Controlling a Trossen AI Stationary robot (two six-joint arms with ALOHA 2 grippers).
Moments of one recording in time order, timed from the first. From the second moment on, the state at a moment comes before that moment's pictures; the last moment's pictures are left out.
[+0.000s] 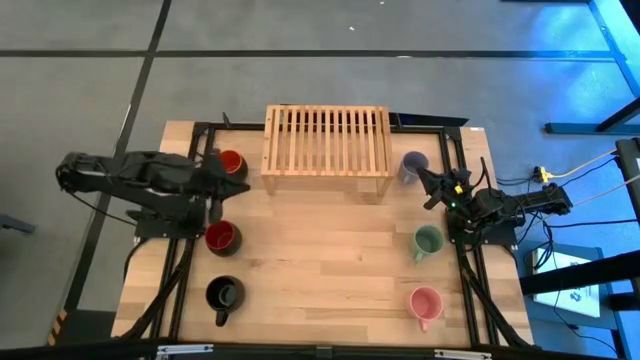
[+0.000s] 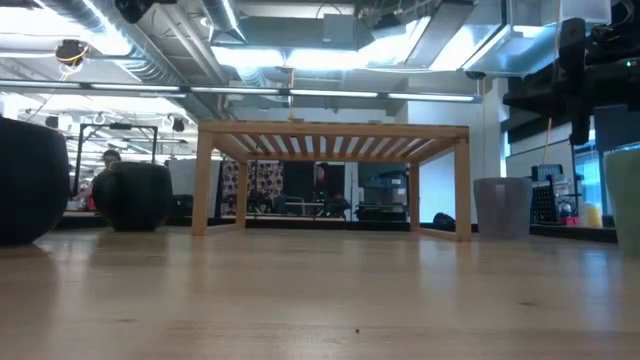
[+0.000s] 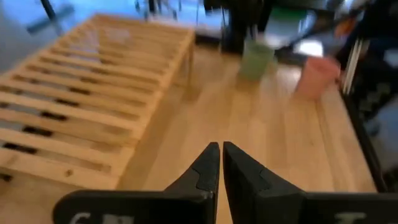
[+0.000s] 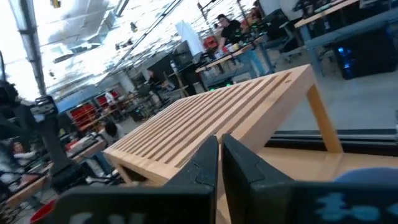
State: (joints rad) left arm -0.15 0.73 0.97 -0.76 -0.27 -0.26; right arm 0.23 0.00 0.01 0.16 0.91 0.38
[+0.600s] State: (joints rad) left arm -0.12 1.04 1.12 -1.23 -0.03 -0.47; right arm 0.23 0.00 0.01 0.16 0.80 0.39
